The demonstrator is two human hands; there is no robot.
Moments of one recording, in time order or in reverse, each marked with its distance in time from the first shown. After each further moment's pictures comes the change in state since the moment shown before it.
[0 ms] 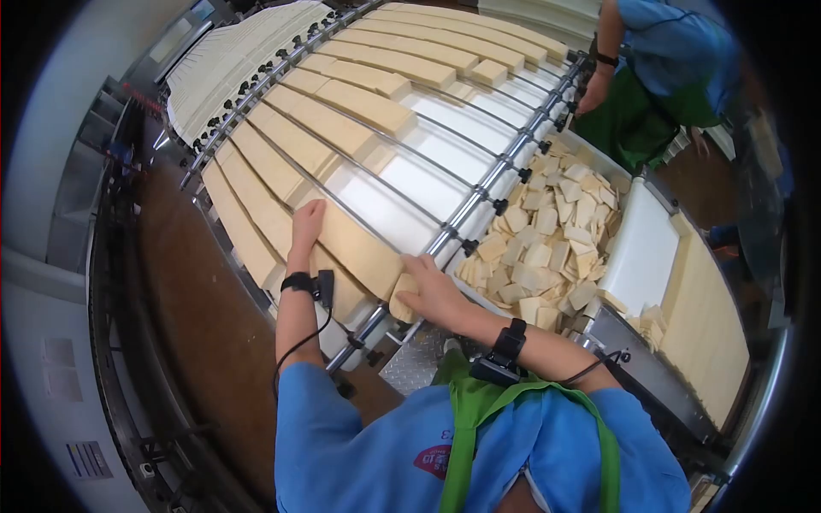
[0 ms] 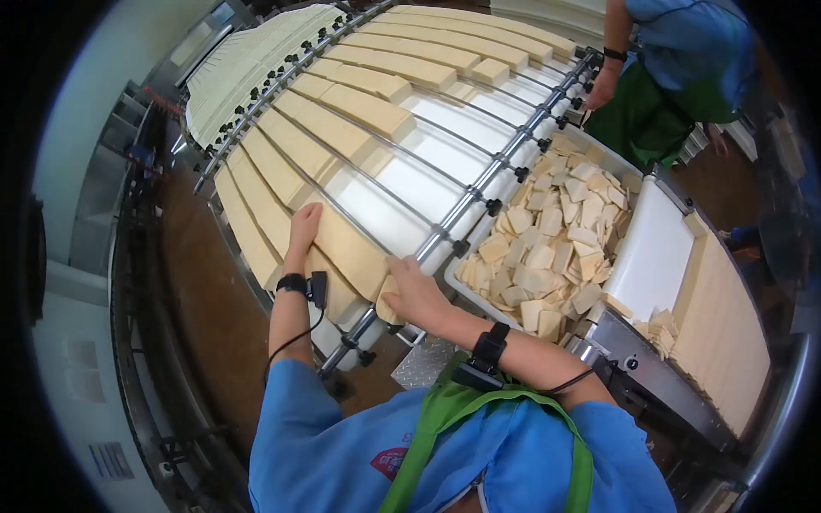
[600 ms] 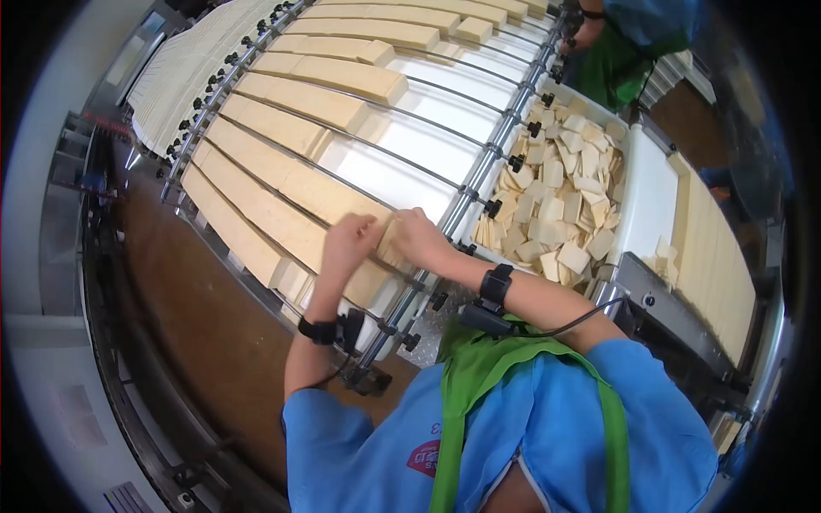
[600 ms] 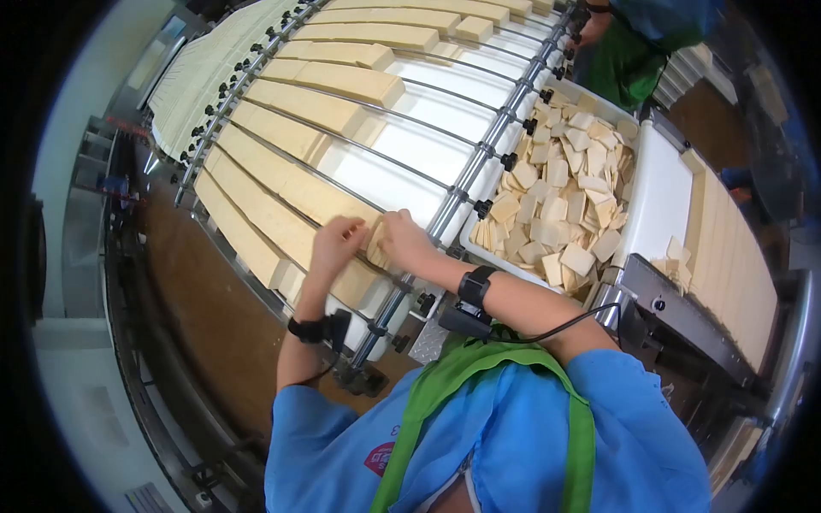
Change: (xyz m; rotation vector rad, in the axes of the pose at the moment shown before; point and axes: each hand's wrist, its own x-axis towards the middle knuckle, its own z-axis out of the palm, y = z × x) left_hand -0.077 0.056 -0.007 0.024 -0.333 0.265; right_hand 0.071 0.018 0.067 -0.023 0.146 0.188
